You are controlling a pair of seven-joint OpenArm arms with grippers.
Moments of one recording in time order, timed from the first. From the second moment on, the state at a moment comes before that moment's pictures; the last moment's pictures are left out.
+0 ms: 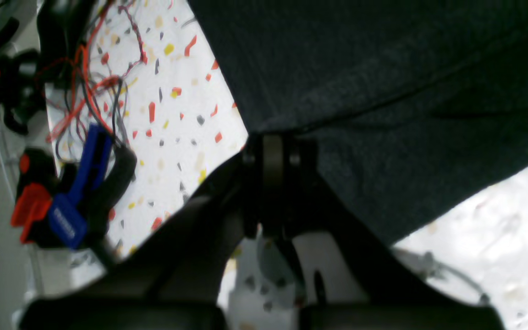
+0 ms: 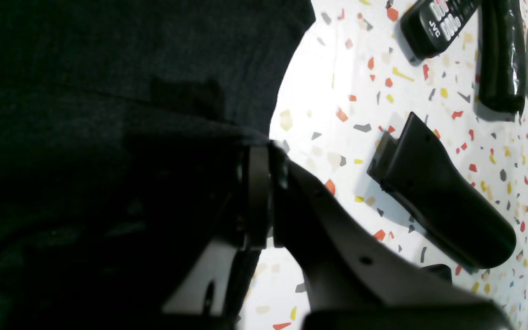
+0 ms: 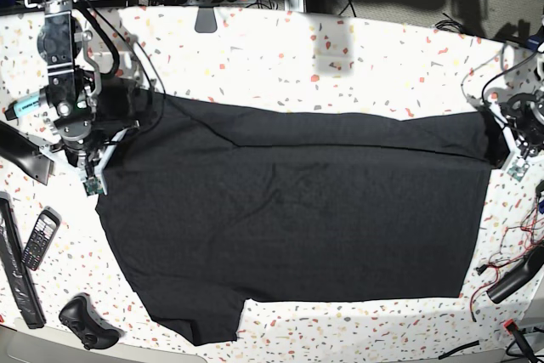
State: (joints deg) left arm 5.1 -33.8 -8.0 82.6 -1.8 -29.3 17.7; right arm -1.9 26.5 1.7 90.2 -2.8 6.2 -41.3
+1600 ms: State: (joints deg) left arm 1.1 -25.6 -8.1 70.5 -24.0 -27.8 27.3; right arm -10.9 18.5 11.9 96.3 9.6 6.2 -46.4
